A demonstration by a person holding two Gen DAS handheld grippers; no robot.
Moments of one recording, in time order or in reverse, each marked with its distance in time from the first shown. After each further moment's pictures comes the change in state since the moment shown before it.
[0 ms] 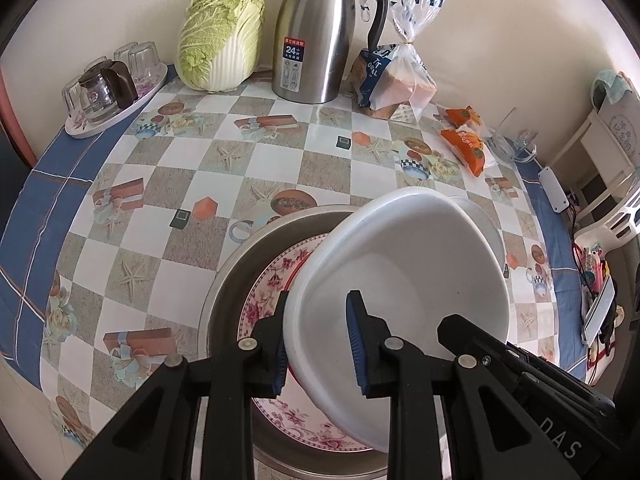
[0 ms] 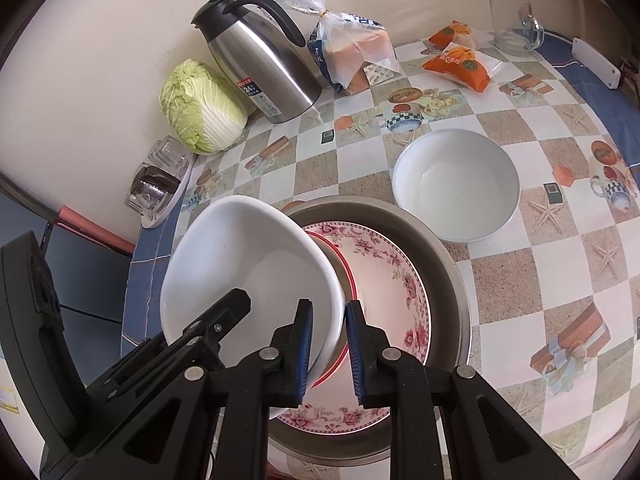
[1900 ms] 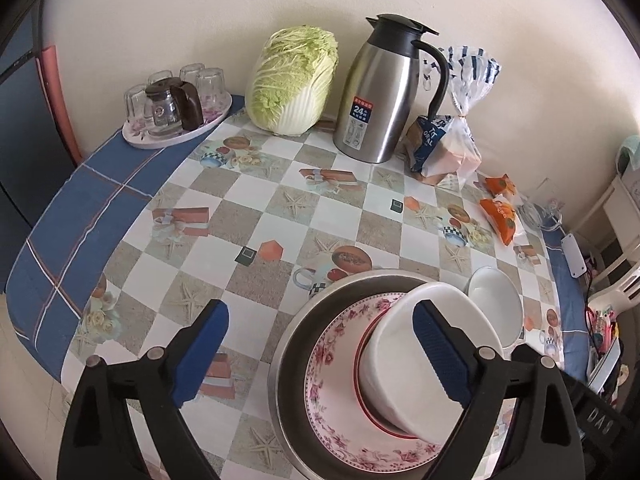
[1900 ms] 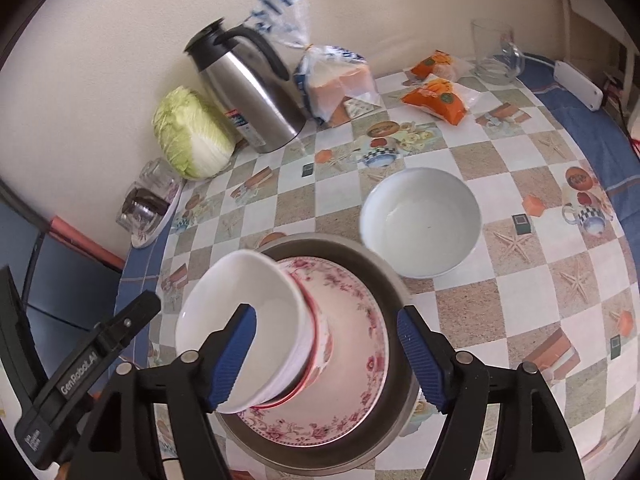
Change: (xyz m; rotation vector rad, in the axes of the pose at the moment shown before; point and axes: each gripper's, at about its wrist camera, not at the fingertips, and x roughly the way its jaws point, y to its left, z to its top) left arm -0.037 0.041 0.012 -0.127 -0.167 0.096; right arm -0.024 -0.020 0.011 0.002 -0.089 -0.046
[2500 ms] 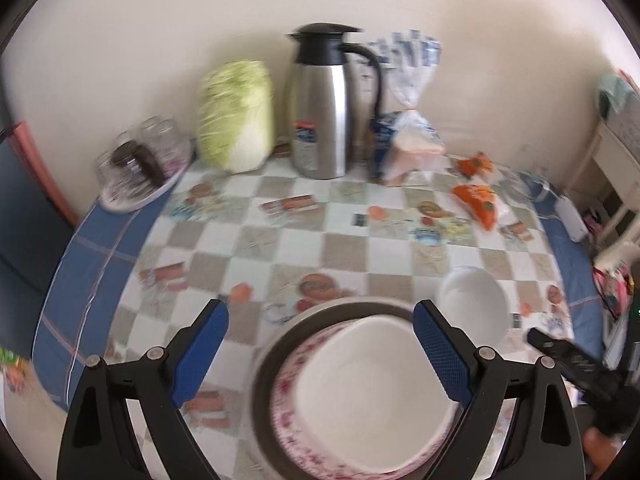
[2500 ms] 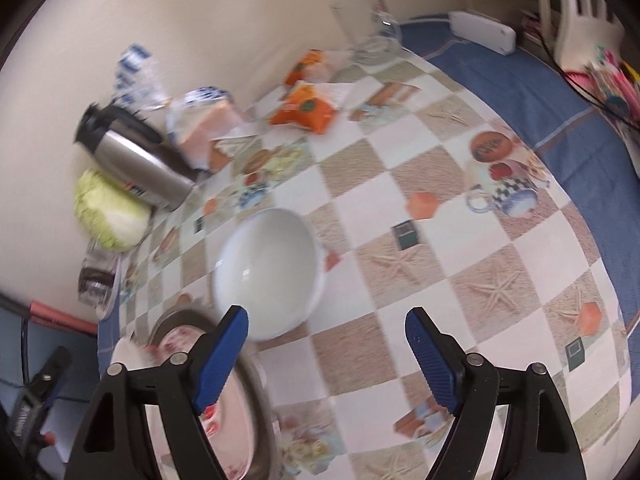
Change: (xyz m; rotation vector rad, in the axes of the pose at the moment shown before) left arm -0.008 -0.078 0.033 0.223 0.002 0.022; right arm 0.010 -0.128 0.027 0.261 -0.021 -0.099
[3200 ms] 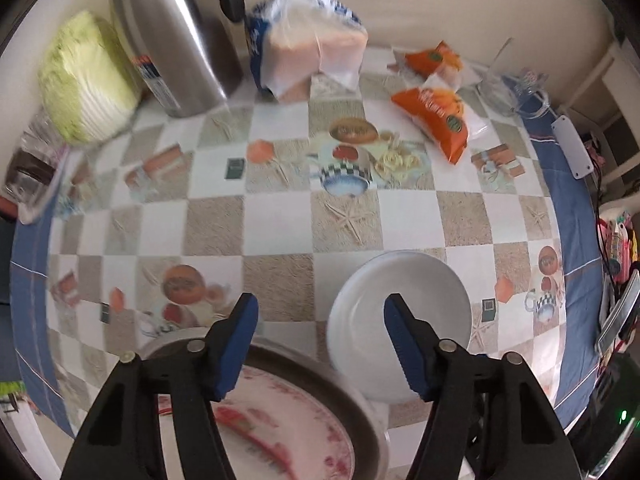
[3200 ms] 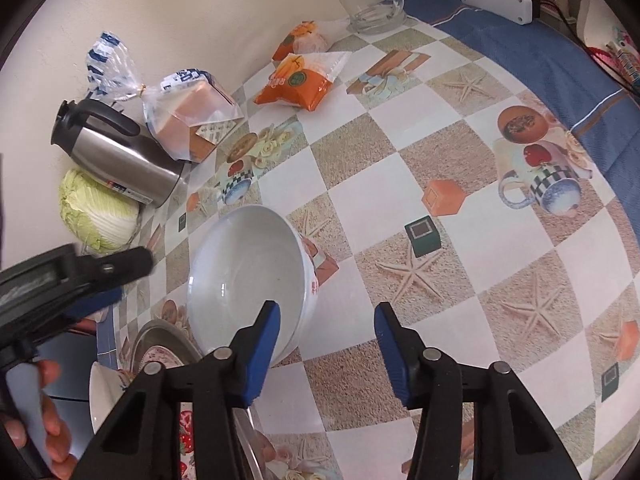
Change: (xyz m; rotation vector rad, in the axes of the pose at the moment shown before) left arm 0.136 -0.120 0.036 0.115 0.388 -0.060; right arm 0.052 -0.005 0.013 0.006 0.060 0.030
